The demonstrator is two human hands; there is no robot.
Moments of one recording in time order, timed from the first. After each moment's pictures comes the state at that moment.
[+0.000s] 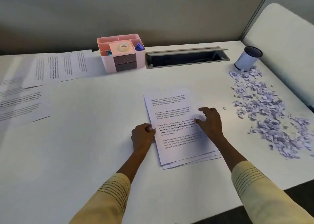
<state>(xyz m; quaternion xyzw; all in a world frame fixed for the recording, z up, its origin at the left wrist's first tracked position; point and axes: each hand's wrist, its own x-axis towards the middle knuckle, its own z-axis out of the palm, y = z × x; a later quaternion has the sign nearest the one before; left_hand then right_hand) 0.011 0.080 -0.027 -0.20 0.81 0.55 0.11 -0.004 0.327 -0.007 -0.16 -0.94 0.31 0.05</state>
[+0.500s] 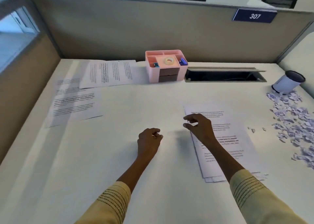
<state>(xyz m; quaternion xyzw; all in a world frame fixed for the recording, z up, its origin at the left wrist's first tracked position) 0.021 -0.053 0.008 -0.15 0.84 0.52 0.05 -0.033 0.149 0.016 0.01 -0.90 0.44 0.03</state>
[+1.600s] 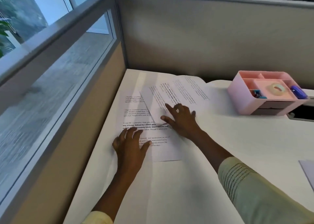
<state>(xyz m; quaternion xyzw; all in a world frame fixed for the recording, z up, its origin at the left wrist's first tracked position) -0.082 -0.394 -0.052 -0.18 0.96 0.20 -0.12 -0.227 -0.233 -0.030 0.22 -0.96 0.12 -0.08</state>
